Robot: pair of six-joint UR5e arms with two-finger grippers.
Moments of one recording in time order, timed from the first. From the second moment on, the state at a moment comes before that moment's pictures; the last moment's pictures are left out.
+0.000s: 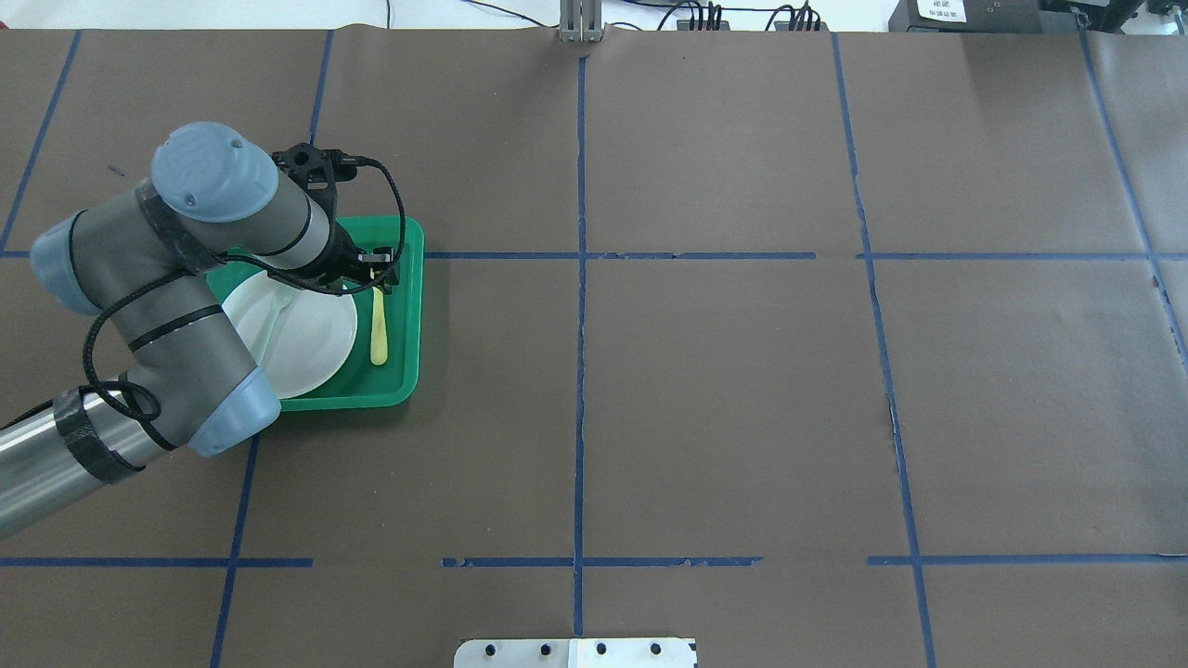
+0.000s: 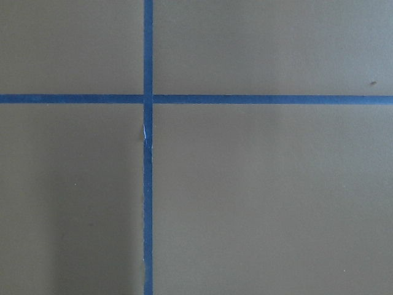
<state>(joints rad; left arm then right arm) -0.74 -2.02 -1.65 -1.84 -1.96 -1.09 1.58 -1.65 1.61 -1.51 2.28 0.03</state>
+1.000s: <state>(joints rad) -1.18 -1.71 -1.73 -1.76 -2.13 -0.40 1.58 -1.65 1.61 -1.51 2.28 0.03</state>
